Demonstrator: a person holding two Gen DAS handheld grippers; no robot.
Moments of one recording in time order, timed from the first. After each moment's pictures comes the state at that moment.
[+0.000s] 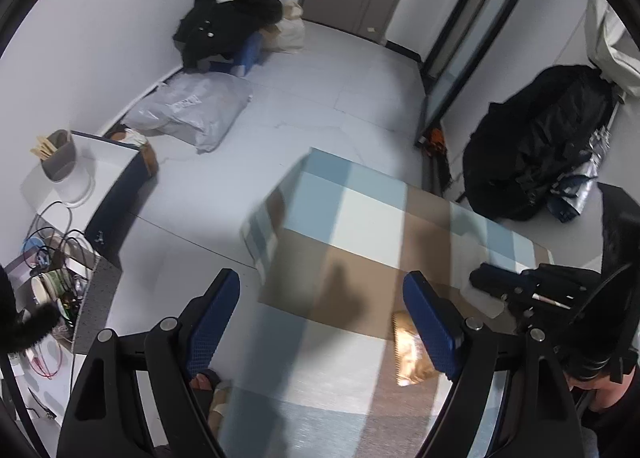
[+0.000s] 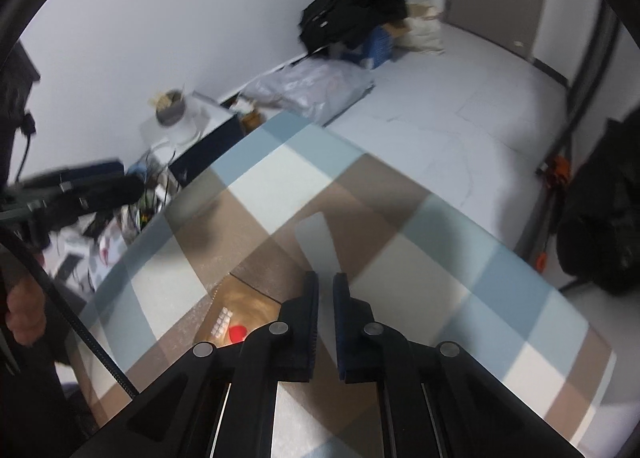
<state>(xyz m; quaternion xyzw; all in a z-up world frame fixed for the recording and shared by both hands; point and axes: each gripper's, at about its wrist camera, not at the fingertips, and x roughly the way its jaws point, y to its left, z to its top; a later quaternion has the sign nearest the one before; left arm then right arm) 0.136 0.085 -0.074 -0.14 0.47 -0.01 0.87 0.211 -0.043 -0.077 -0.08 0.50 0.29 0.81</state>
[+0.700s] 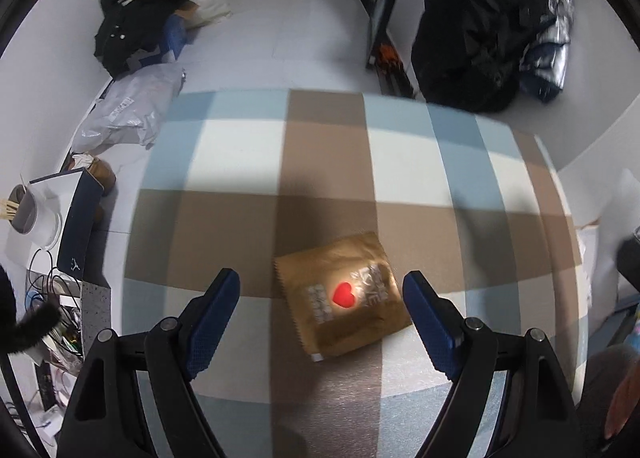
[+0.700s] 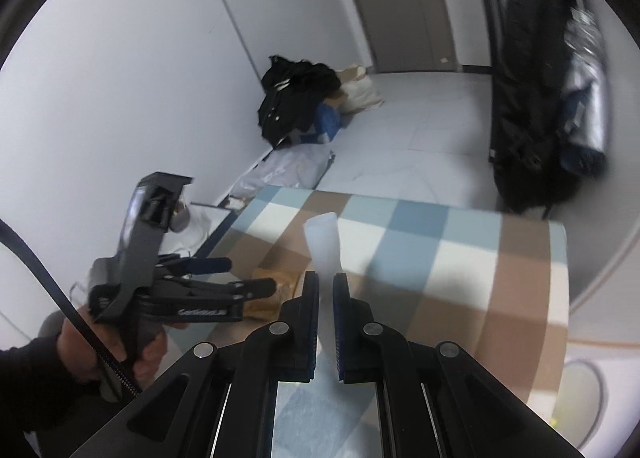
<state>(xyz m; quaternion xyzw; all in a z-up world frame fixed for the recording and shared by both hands) 0.141 0.002 -0.107 -0.01 0.56 -0.09 0.83 0.108 -0.151 -0.022 0.10 0.41 0.23 0.88</state>
